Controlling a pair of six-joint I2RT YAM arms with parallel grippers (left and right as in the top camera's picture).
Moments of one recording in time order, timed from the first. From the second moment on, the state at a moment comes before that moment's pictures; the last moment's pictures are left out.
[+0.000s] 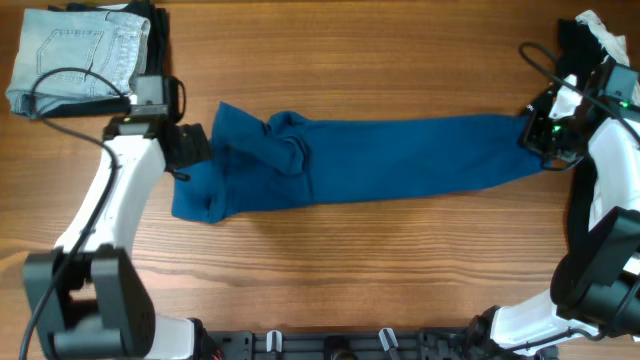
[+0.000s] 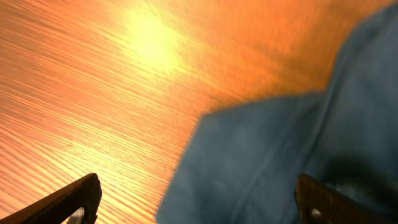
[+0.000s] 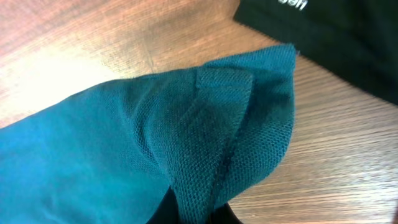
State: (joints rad) left arm 0.03 1.62 1.15 -0.79 -0.24 -0.34; right arm -0.40 1.75 1.31 -0.84 -0.25 -0.01
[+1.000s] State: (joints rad) left arm 0.11 1.54 1.15 -0.78 -0.14 -0.32; right arm 0.32 1.89 1.38 -0.76 -0.38 0.10
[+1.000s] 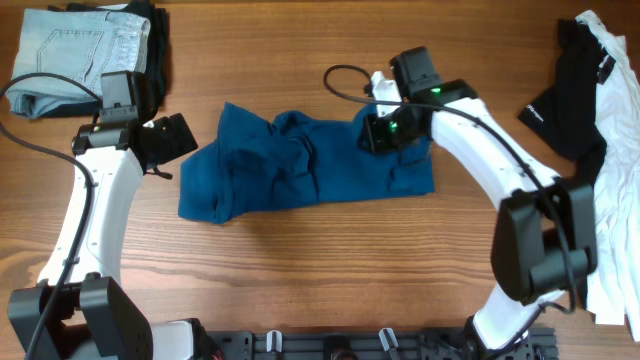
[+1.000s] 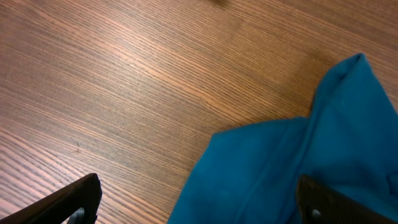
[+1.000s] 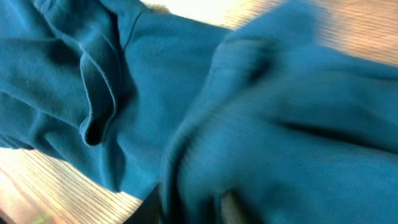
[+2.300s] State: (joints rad) left arm 0.19 1.84 1.14 -0.71 0.28 0.09; right arm 0.33 1.85 1.51 -0.87 -0.31 0.04
